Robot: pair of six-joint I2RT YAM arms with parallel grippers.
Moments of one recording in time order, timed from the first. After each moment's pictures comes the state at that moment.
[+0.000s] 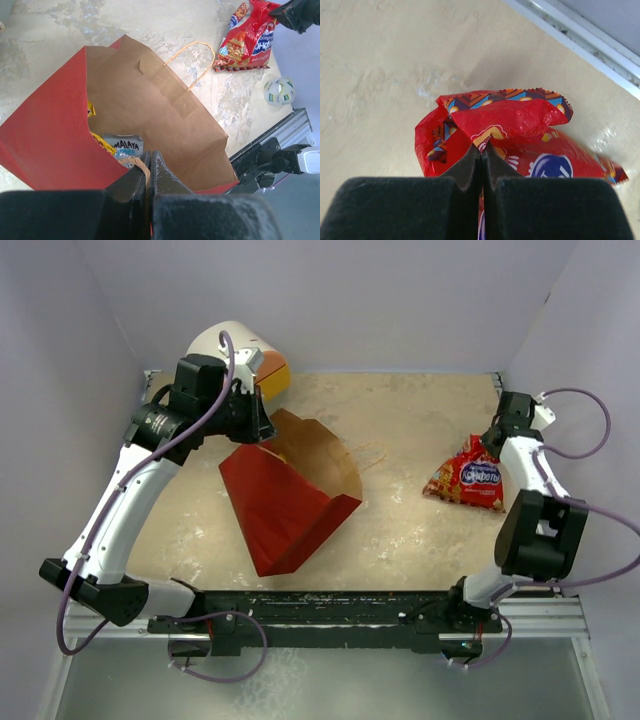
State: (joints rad) left arm -0.45 1.36 1.70 -0.96 0.25 -0.34; right arm -0.22 1.55 1.17 -0.44 0.35 0.66
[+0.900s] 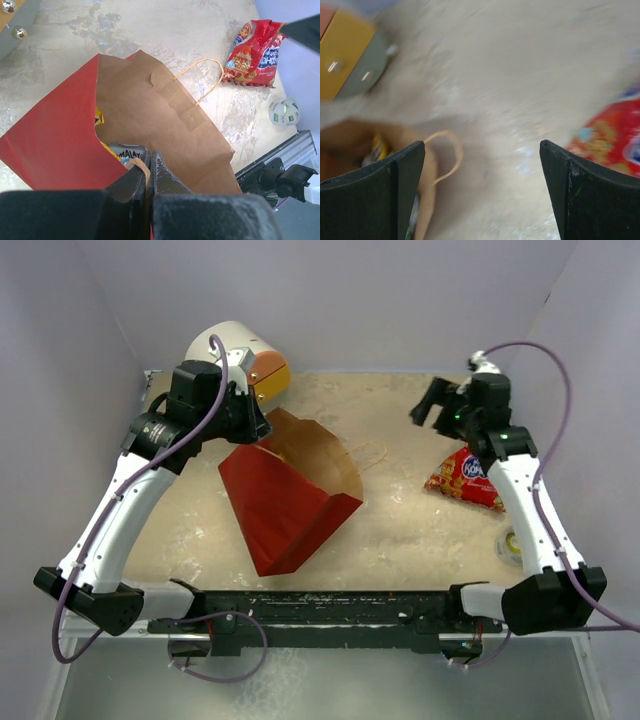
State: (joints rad) left arm -0.45 1.30 1.62 -0.88 0.17 -0.38; right arm 0.05 1.27 1.31 -0.57 0.02 0.43
